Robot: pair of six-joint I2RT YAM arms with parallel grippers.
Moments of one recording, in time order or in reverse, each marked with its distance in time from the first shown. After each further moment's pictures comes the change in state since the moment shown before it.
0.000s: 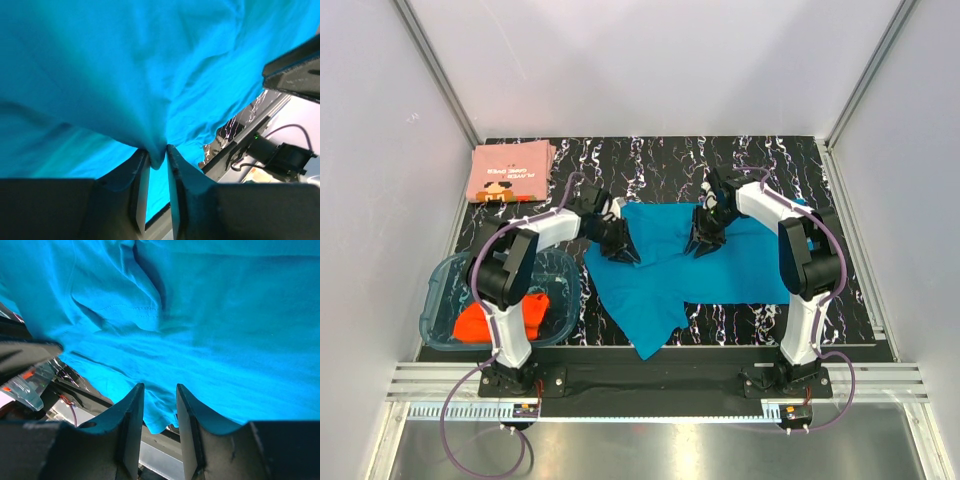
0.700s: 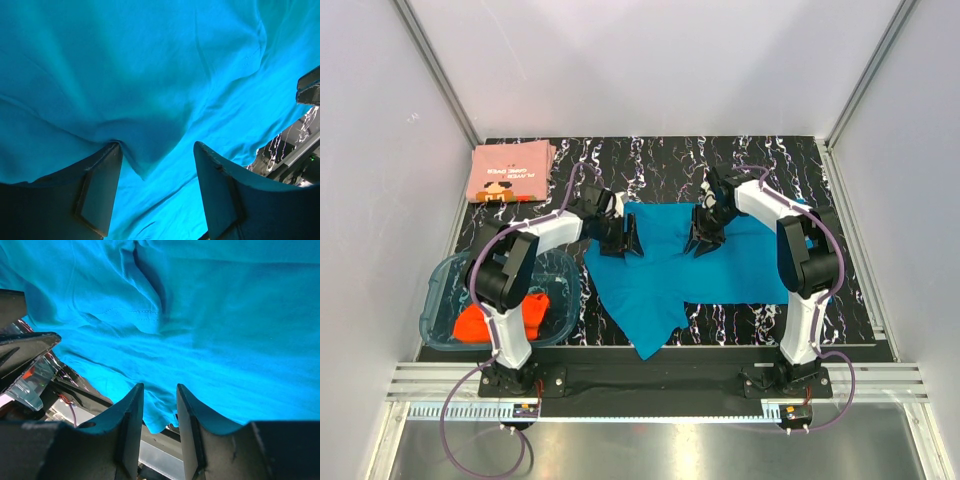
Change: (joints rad) left arm -0.021 -0.025 -0.018 0.069 -0.185 0.150; right arm 0.000 0.021 0.028 -0.022 0.000 -0.012
